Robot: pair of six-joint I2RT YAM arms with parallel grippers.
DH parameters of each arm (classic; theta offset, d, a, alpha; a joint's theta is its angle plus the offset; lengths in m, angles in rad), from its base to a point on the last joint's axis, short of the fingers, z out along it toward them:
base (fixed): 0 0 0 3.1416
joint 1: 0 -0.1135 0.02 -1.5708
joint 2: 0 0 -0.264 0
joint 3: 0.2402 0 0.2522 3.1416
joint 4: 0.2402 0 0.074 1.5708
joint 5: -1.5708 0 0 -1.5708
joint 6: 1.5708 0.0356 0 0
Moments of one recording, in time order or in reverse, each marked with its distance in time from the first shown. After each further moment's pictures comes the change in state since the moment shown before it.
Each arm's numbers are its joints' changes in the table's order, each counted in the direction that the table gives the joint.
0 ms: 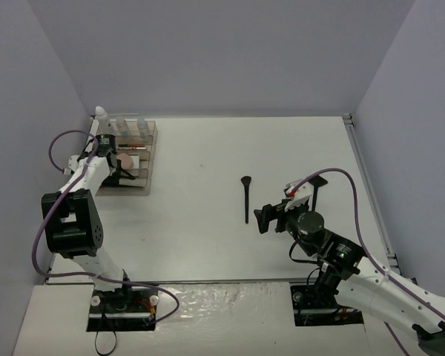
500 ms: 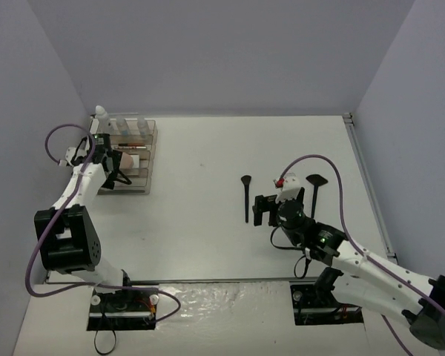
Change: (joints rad) left arm -0.003 0.122 -0.063 -0.078 -0.050 0.166; right arm 0.031 -0.207 0.040 0.018 -0.085 0.099
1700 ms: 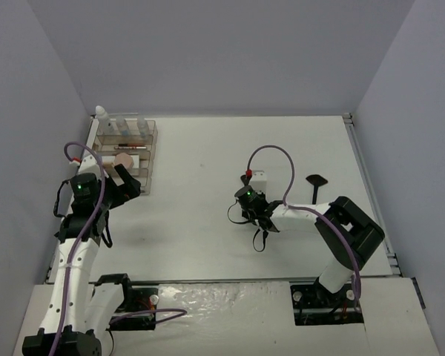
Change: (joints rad) left arm 0.028 0.780 -0.418 -0.084 -0.465 0.873; right arm 0.076 -0.838 0.200 -0.240 -0.013 0.242
